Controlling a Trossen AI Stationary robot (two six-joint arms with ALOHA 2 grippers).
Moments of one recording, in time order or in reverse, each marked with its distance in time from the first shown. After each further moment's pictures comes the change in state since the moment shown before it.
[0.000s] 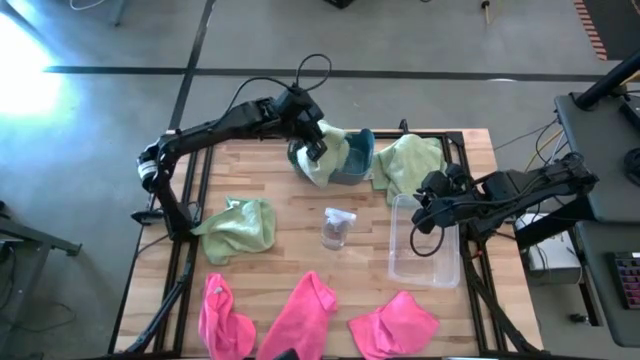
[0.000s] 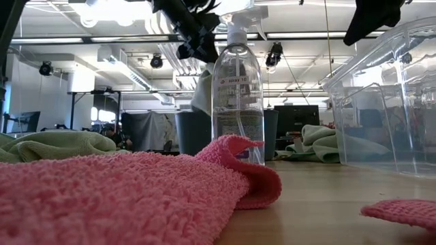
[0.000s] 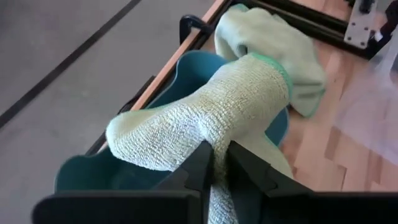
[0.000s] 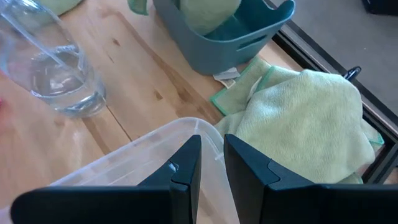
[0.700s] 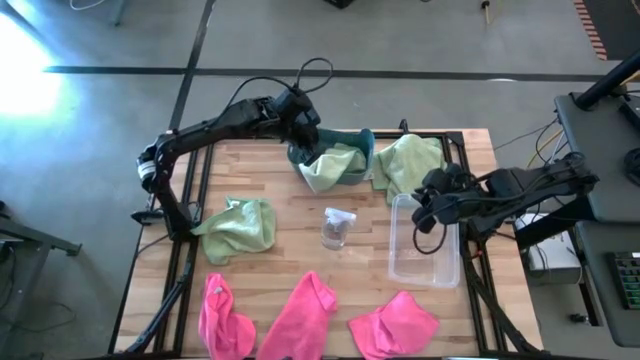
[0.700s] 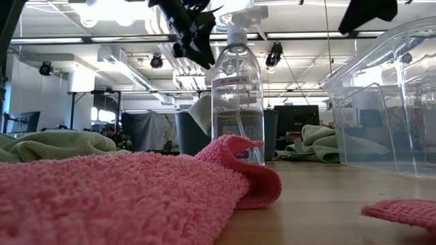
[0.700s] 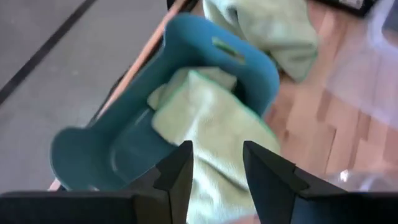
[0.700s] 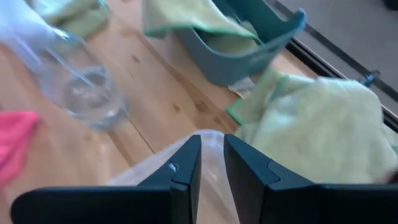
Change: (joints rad) left arm -0.016 -0.005 0.038 -0.170 0.032 0.039; right arm 0.000 0.000 0.058 0.035 -0.019 0.005
